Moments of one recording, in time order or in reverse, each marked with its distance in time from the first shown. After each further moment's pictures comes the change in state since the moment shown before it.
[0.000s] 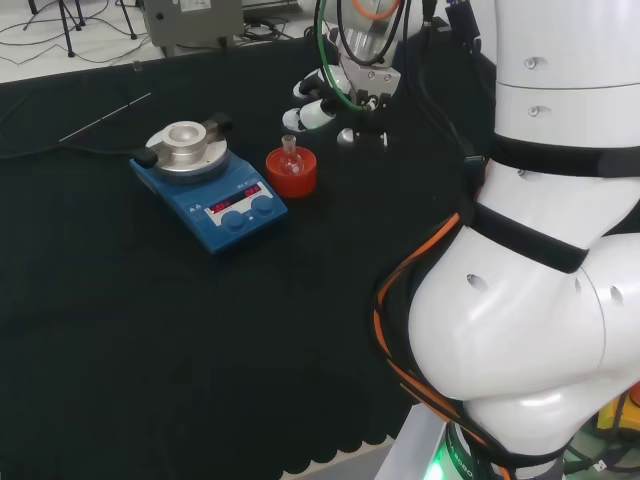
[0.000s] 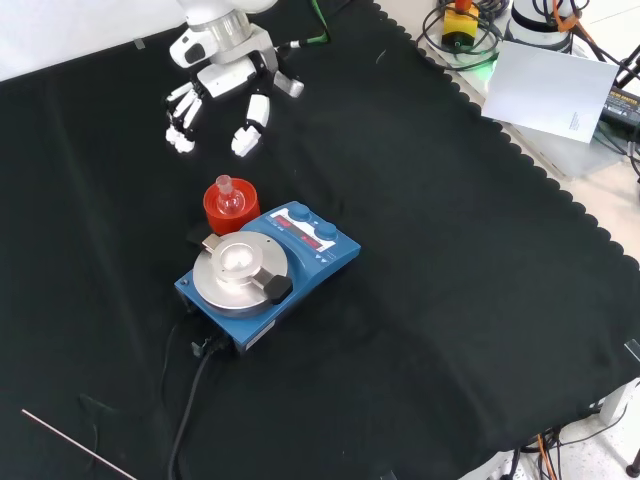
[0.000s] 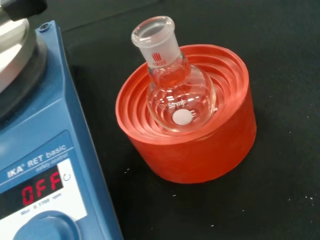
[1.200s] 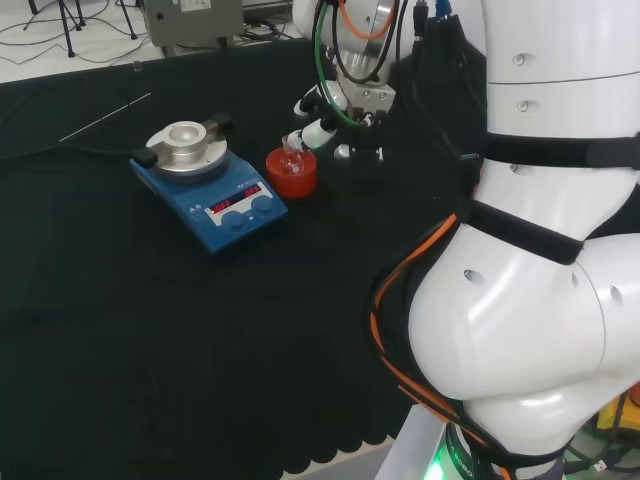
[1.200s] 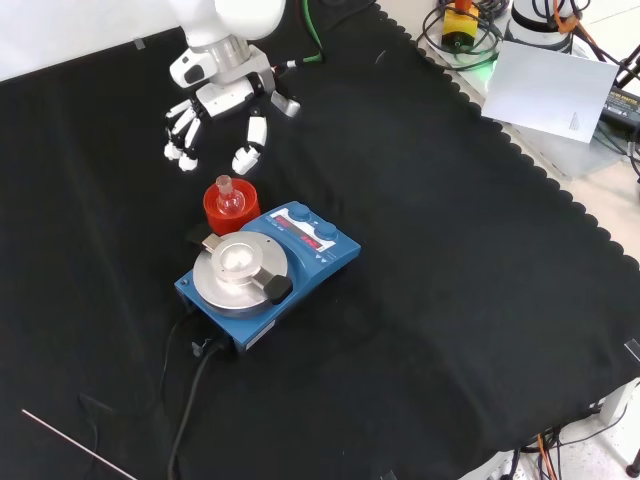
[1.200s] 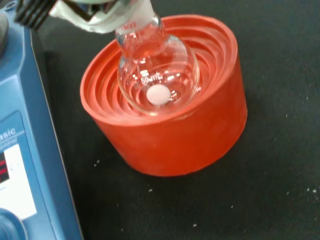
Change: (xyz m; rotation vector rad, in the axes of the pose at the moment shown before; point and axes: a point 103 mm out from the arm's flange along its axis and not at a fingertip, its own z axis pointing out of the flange) arm -0.010 0.016 0.033 -0.015 -0.017 0.017
